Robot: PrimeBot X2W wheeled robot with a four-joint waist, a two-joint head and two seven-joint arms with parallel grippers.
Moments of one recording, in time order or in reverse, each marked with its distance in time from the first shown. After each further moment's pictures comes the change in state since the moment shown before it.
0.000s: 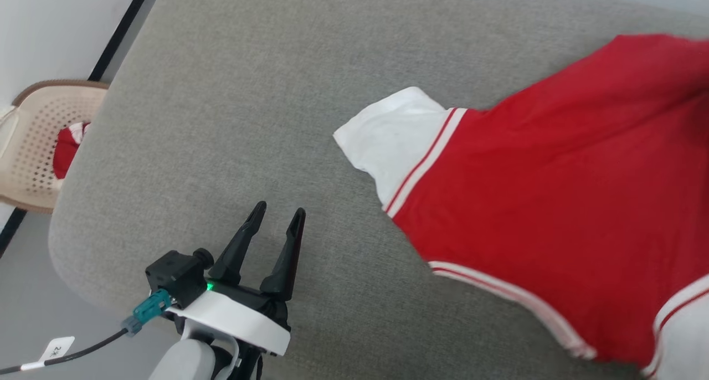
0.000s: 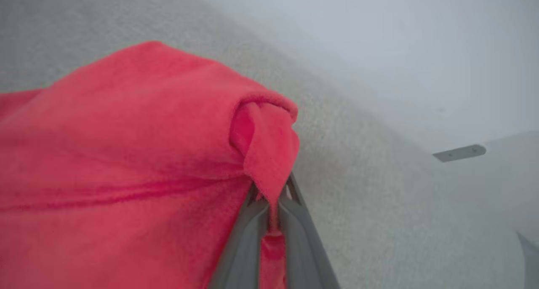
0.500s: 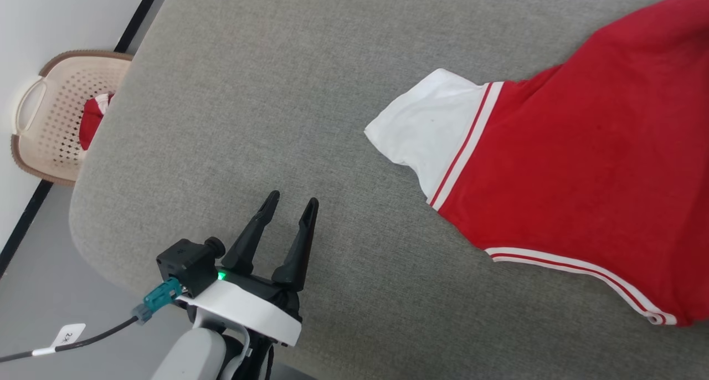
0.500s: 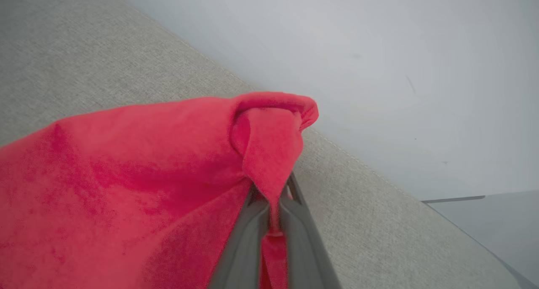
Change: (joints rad) left arm -0.044 -0.024 -0.027 0.007 -0.026 0.000 0.000; right arm -0.293 0.043 0.104 0.324 -0.164 0.000 -0.198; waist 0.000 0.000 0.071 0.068
